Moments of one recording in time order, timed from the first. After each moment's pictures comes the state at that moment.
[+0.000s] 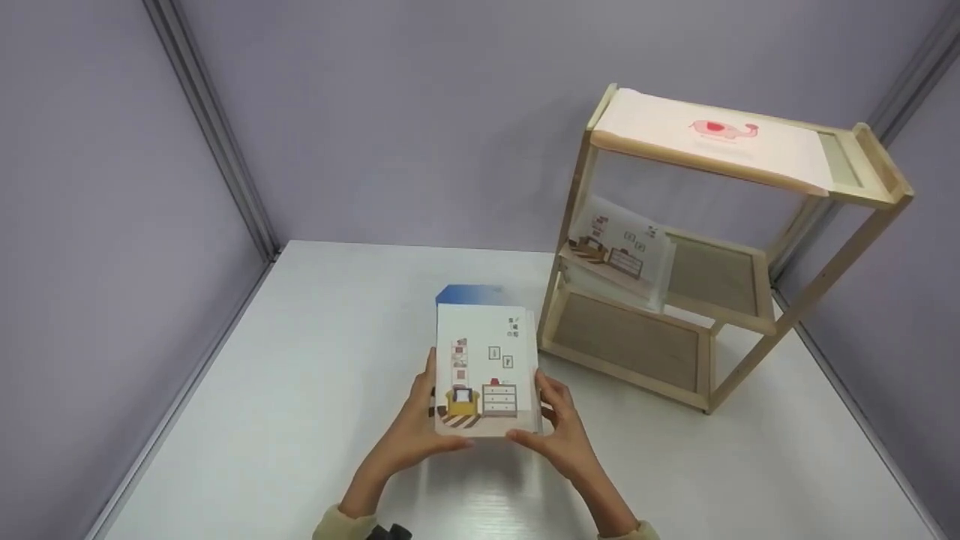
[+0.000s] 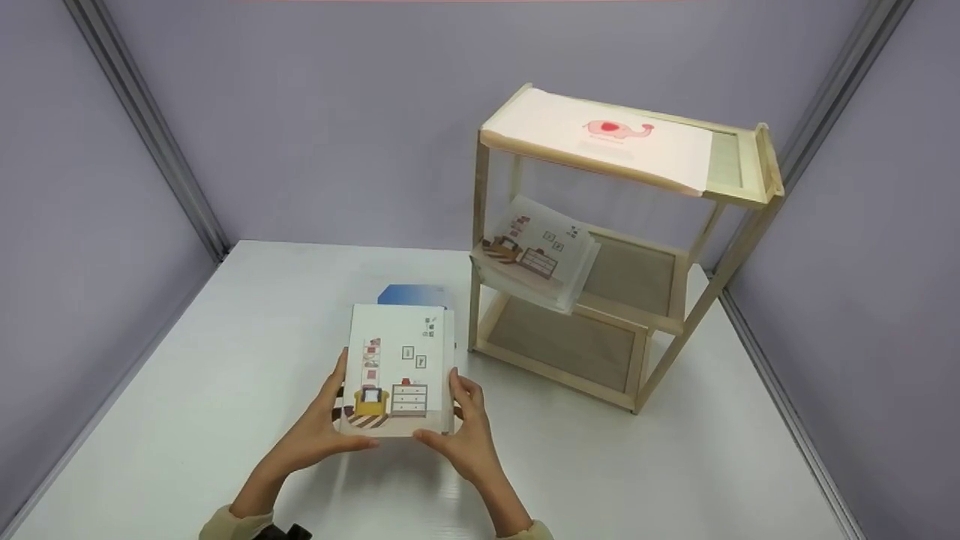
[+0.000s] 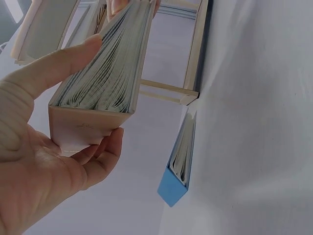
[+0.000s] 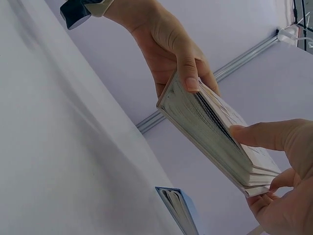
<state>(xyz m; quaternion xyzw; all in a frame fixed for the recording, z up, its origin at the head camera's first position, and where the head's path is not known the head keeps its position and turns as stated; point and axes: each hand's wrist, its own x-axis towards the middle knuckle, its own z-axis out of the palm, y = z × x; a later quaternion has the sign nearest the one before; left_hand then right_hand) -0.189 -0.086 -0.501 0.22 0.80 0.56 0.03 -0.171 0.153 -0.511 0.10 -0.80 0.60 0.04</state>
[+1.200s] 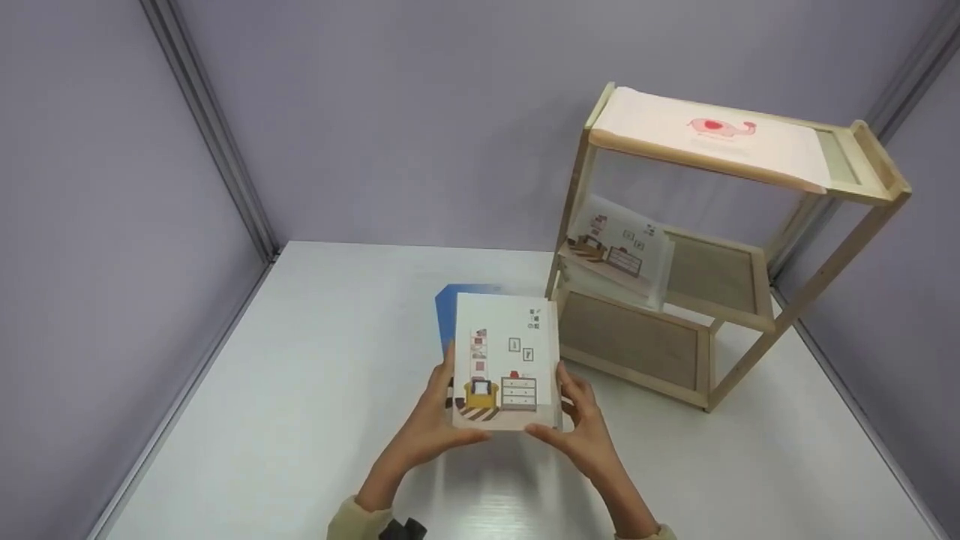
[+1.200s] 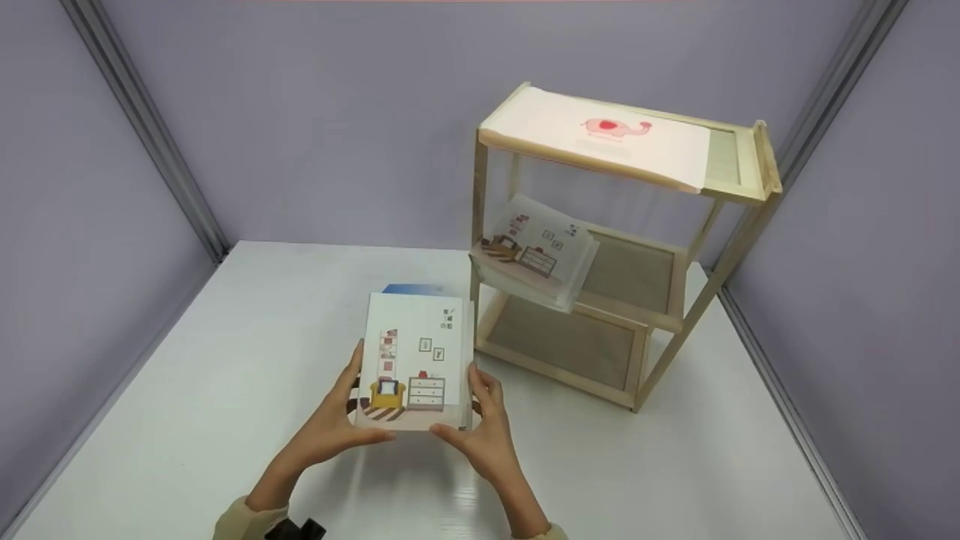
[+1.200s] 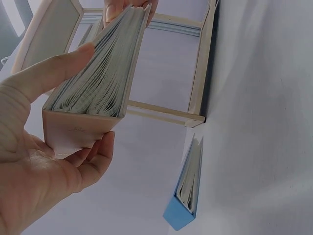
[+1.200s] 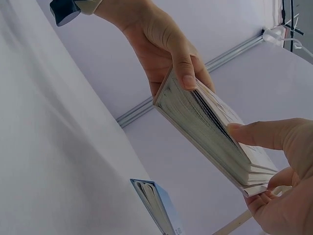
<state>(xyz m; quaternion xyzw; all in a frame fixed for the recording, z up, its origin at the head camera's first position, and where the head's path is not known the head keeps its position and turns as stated) -0.190 -0.065 -0.491 0.24 0.79 0.57 0.02 -0.165 0.174 -0.499 0.09 -0.80 0.59 0.07</state>
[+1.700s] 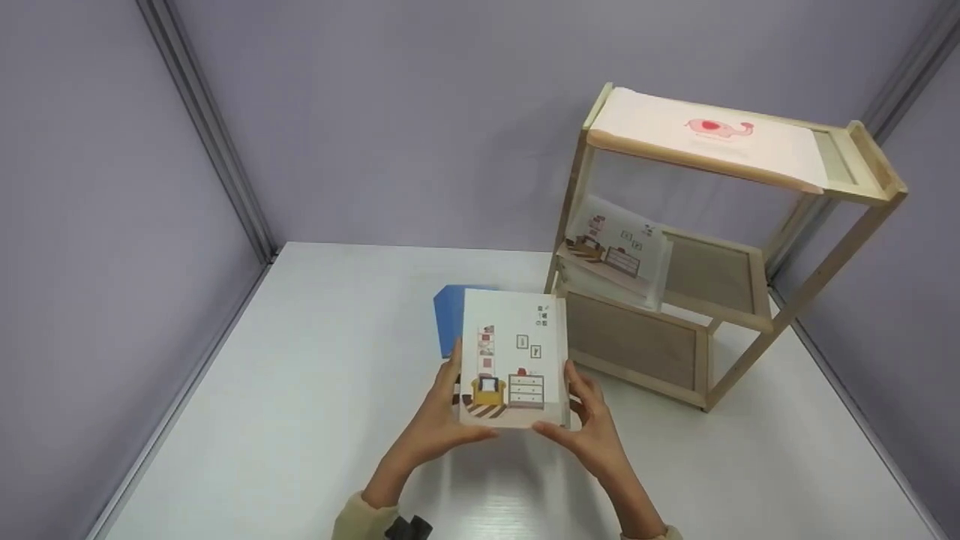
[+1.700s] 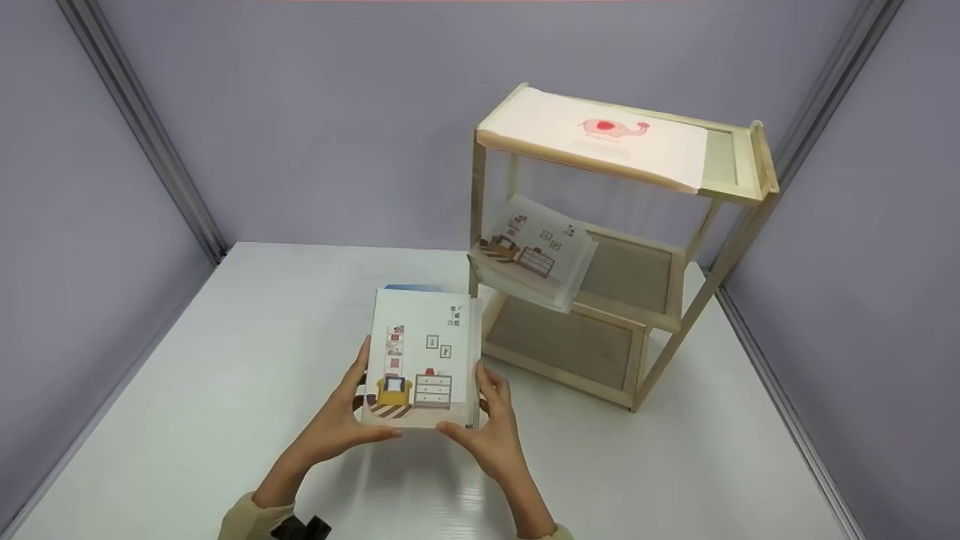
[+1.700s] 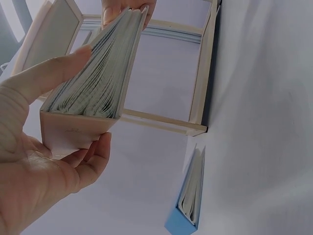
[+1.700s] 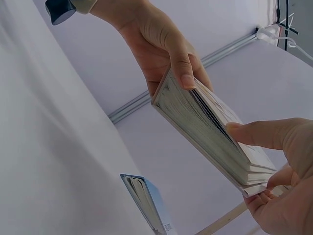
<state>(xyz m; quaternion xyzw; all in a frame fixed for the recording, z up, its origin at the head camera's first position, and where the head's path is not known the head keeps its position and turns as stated) -0.179 -0.055 -0.461 0.26 0.78 0.56 0.02 -0.162 0.181 -0.491 0.07 -0.79 0.60 0.07</state>
